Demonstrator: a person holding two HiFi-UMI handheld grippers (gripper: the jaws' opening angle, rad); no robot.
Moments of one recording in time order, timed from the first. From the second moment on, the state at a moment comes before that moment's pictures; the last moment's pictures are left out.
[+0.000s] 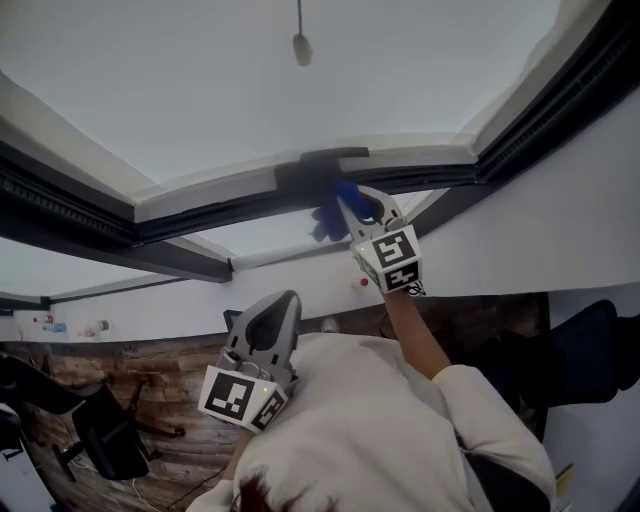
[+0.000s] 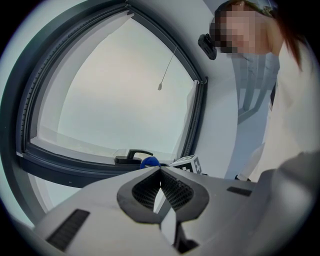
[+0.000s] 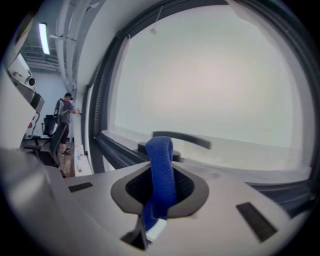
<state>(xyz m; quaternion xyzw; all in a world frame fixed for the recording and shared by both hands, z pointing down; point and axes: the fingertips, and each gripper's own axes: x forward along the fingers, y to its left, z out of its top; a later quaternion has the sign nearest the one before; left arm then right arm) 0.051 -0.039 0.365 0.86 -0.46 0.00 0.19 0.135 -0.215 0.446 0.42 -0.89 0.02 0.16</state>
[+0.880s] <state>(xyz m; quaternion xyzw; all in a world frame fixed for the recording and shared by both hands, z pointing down) 0.040 0.005 0.364 0.86 -0.46 0.00 0.21 0.088 -0.221 0.469 0.40 -0.88 0.00 0.24</state>
